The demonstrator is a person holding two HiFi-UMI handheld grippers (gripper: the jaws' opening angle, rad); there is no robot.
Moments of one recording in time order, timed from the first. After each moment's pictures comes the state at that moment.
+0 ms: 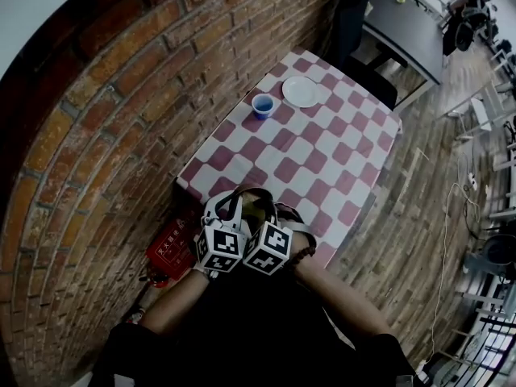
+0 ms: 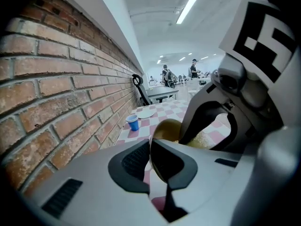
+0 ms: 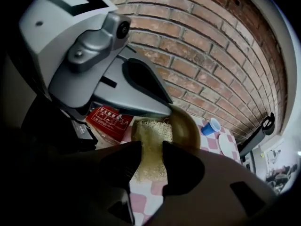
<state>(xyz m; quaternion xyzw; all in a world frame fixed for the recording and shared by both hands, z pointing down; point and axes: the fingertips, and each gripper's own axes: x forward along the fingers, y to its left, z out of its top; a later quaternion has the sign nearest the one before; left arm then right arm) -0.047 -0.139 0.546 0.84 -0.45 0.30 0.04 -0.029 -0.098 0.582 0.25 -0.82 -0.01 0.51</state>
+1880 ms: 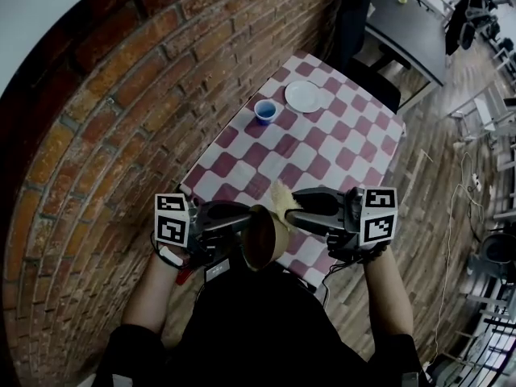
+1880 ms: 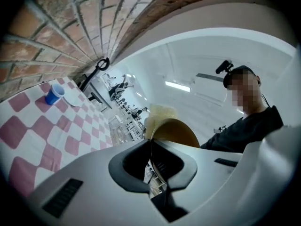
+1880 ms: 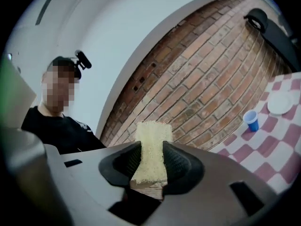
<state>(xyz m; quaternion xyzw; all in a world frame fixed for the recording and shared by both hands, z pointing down) -0.014 -0.103 0.436 0.90 0.00 -0.04 0.43 0.036 -0.115 0.384 0.05 -0.93 0.36 -0.01</state>
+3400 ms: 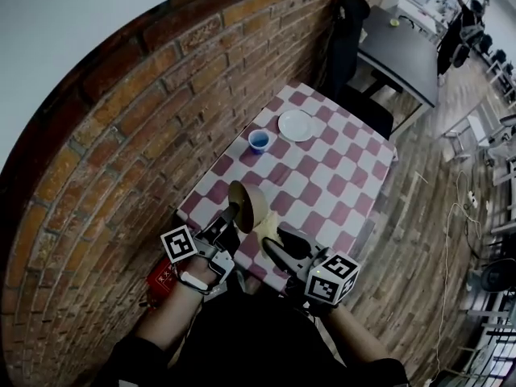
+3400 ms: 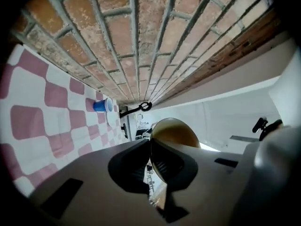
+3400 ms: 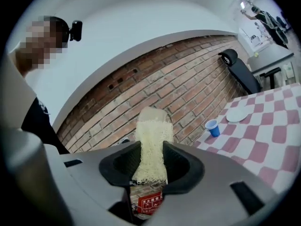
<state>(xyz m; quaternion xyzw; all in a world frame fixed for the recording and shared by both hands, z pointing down) -0.042 -0.187 0.468 0.70 -0.24 -0.30 0.60 0.029 -0.109 0.437 0.30 -0.90 0.32 -0.02</state>
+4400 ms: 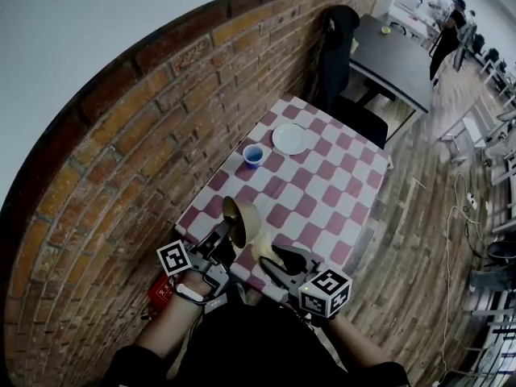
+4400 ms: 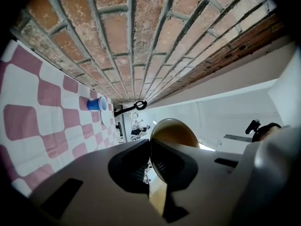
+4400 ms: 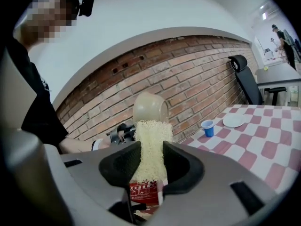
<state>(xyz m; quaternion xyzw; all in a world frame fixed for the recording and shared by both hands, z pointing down) -0.042 -0.185 0.458 0.72 -0.22 -0.30 0.59 0.035 -0.098 0.453 0.31 -0.91 0.27 0.07</state>
